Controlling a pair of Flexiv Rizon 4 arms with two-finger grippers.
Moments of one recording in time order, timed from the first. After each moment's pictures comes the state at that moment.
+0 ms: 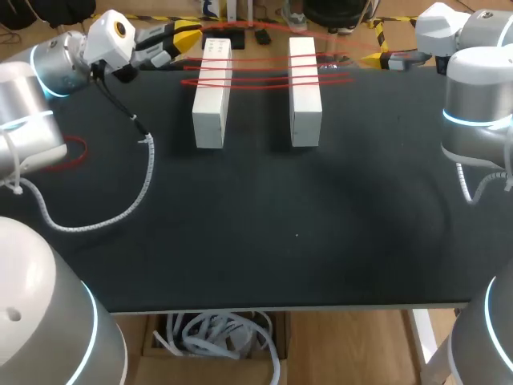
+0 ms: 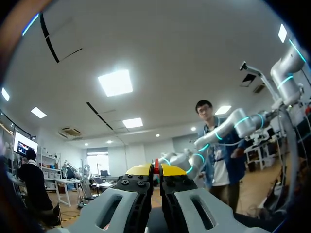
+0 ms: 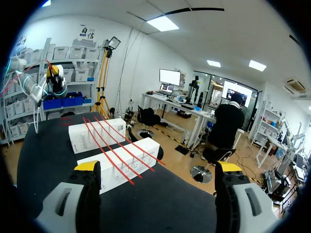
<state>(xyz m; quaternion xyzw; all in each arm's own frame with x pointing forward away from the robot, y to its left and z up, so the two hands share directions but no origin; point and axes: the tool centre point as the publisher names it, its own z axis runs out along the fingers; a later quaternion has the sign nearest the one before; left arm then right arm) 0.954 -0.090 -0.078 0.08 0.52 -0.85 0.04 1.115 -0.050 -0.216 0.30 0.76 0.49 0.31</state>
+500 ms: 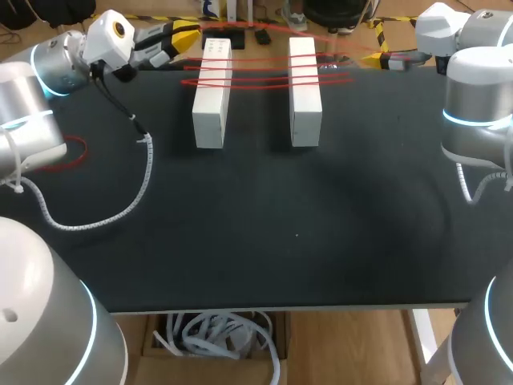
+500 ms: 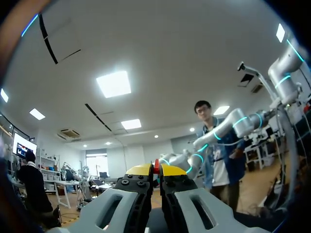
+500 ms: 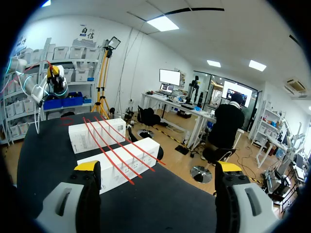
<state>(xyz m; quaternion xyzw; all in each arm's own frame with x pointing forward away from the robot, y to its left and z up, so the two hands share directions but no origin) 0.956 -0.087 -0.078 0.09 0.52 -0.85 0.04 1.115 -0.050 -0.216 0.30 0.76 0.49 0.31</state>
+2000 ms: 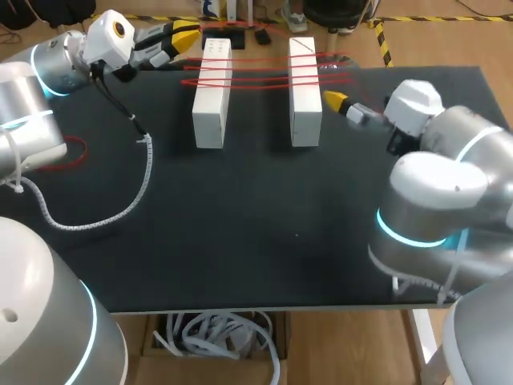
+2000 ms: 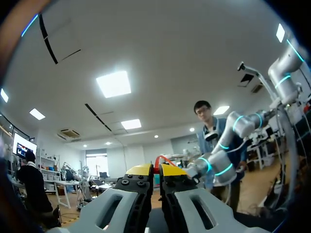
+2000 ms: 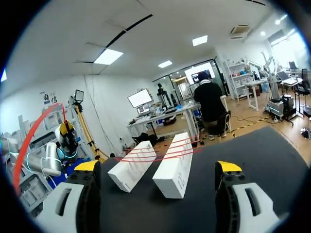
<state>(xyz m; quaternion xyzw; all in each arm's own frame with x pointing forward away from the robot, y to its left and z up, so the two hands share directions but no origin) 0.956 -0.087 -0.078 0.09 0.52 -0.85 0.04 0.944 0.039 -0.226 0.53 0.55 0.61 0.22</state>
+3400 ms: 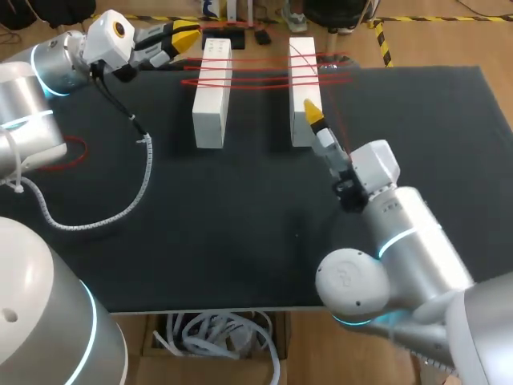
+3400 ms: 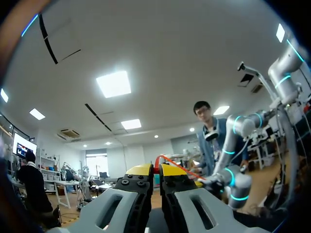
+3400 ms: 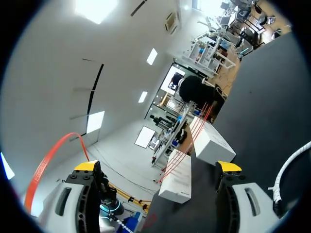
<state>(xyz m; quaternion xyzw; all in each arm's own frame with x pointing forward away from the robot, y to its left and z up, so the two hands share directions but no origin) 0.956 -0.087 -0.078 0.09 0.52 -0.85 0.04 0.892 0.109 -0.238 0.62 0.26 0.73 0.07</state>
